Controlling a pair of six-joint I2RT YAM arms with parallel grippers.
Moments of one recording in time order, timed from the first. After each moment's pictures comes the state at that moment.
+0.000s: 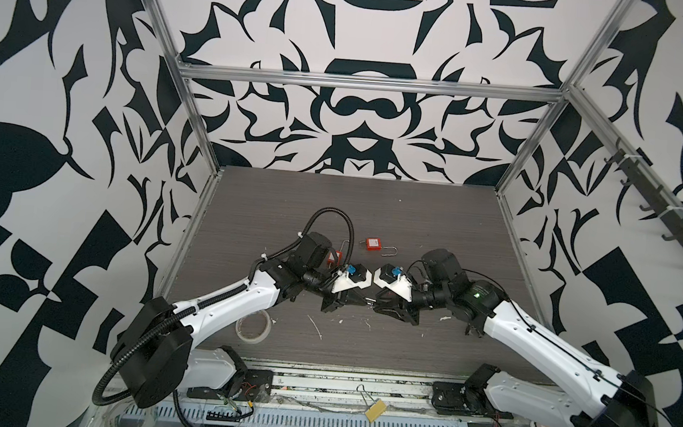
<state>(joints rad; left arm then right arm) -0.74 1.30 0.80 -0.22 0.86 0.54 0.67 1.07 0.82 -0.56 -0.65 -0.42</state>
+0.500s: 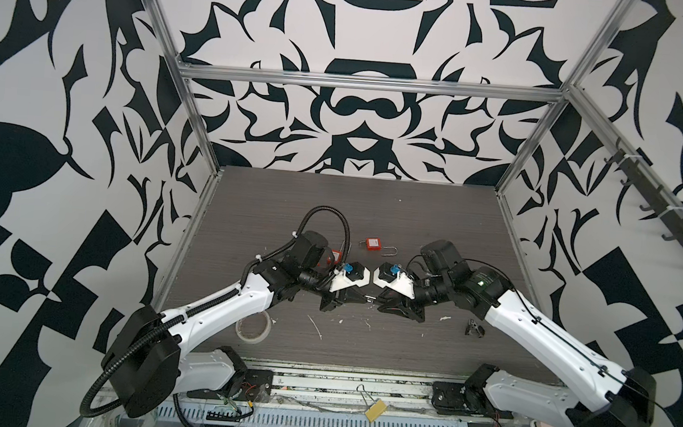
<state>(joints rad) -0.74 1.24 0.80 -0.21 0.86 0.52 0.67 1.11 0.95 -0.76 -0.63 -0.53</state>
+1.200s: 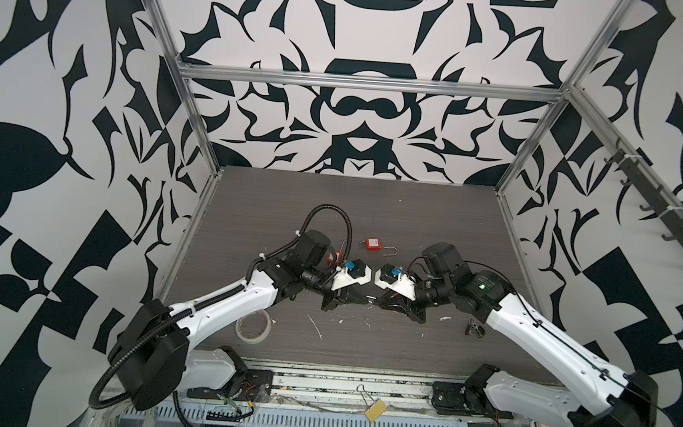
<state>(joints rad) -0.74 1.31 0.81 -0.20 0.91 0.48 0.67 1.10 0.92 -0.74 -0.61 -0.52</state>
